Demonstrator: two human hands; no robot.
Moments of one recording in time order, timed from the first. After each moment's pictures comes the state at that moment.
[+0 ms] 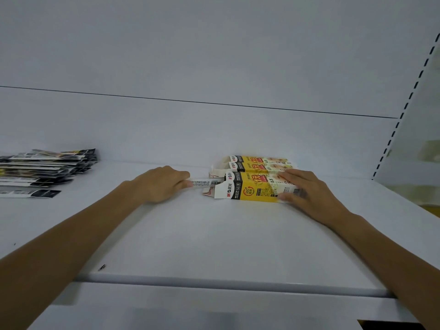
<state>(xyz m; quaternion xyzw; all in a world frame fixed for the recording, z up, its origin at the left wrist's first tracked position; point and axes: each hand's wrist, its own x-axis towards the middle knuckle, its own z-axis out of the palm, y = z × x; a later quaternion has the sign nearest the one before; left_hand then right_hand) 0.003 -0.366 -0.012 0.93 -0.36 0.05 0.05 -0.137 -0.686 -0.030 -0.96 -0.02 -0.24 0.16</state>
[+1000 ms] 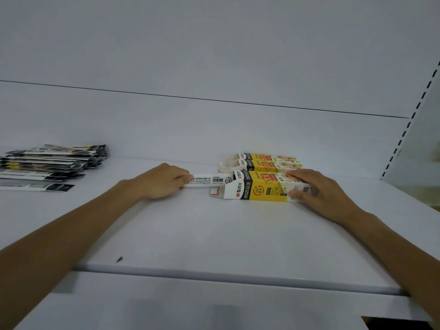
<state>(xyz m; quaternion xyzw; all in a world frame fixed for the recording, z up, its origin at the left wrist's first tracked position) 0.009 -0.344 -0.019 0.92 -0.35 0.01 0.20 -0.140 -0.684 -0.028 -0.95 -0.05 -0.24 0.20</state>
